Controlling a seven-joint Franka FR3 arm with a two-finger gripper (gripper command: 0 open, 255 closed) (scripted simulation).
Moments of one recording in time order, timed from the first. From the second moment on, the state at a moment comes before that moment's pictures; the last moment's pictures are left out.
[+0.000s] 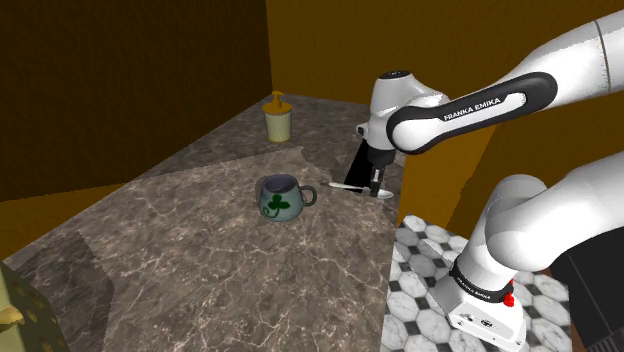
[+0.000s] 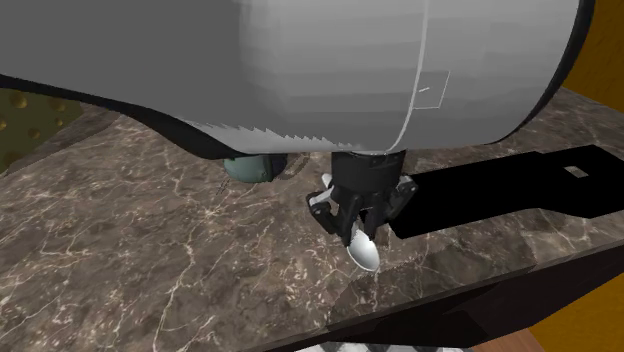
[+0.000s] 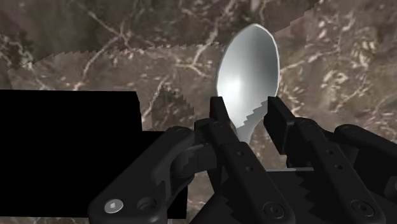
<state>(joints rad) 0.04 -0.63 -0.10 -2.79 -0.13 2.14 -0.28</state>
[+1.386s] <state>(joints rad) 0.05 -0.73 -0.08 -2.57 -0.10 1.82 -0.30</state>
